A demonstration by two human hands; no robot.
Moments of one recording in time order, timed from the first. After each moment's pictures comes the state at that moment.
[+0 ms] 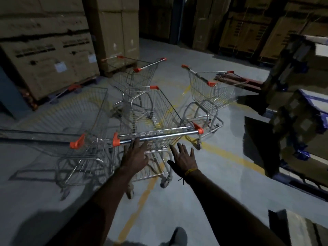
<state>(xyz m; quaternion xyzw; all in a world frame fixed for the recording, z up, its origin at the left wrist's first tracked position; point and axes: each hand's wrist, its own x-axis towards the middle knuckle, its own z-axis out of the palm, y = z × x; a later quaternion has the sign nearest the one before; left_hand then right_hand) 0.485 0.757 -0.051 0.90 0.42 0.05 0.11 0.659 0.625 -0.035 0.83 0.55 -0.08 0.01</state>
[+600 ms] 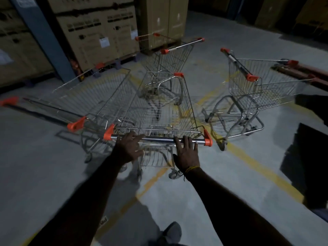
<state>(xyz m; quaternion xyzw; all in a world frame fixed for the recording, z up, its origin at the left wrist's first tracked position) 0.530 0.778 -0.067 0.88 0.45 0.12 0.09 0.782 0.677 -0.076 0.76 0.65 -0.07 -0.02</state>
